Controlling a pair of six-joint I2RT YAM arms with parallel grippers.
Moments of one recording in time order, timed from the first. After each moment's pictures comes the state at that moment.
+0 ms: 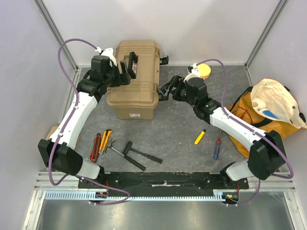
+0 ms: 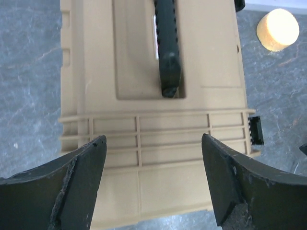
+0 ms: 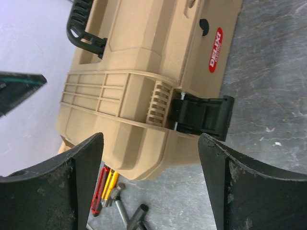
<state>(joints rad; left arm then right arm) -0.28 1.43 1.47 -0.58 -0.03 -0.30 0.58 1.44 1.08 0.10 -0.01 0.76</state>
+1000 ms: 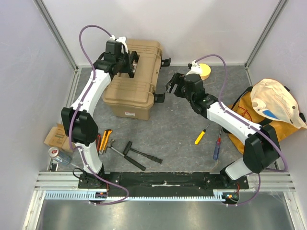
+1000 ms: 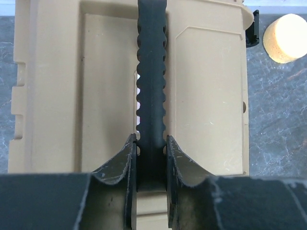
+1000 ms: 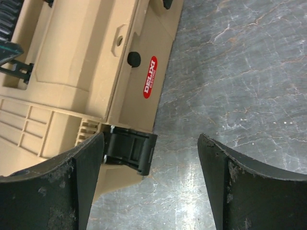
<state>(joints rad) -0.27 1.87 1.88 -0.57 0.04 -0.26 0.56 1.51 1.17 -0.02 0.21 0.61</state>
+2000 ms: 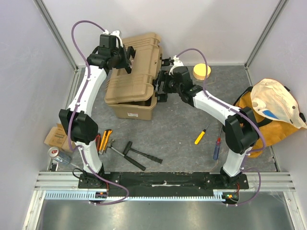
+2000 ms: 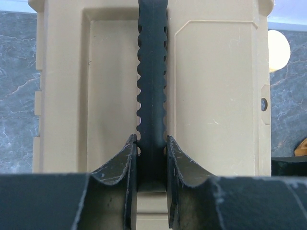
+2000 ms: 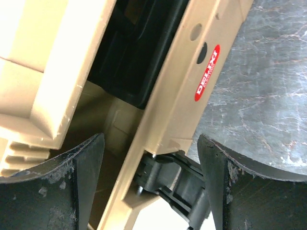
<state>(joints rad) -0.23 1.90 2.06 -0.74 0.07 -0.32 0.55 1.80 1.39 0.00 -0.08 0.55</state>
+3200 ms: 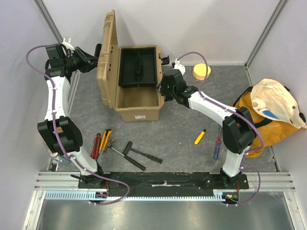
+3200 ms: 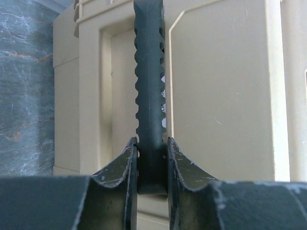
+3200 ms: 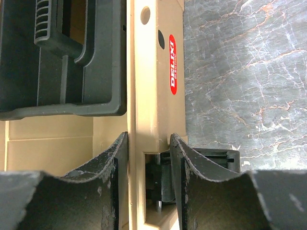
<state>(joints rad) 0.25 1.73 1.76 -0.48 0.71 -0.68 0.61 1.83 1.45 -0.15 0.25 0.69</state>
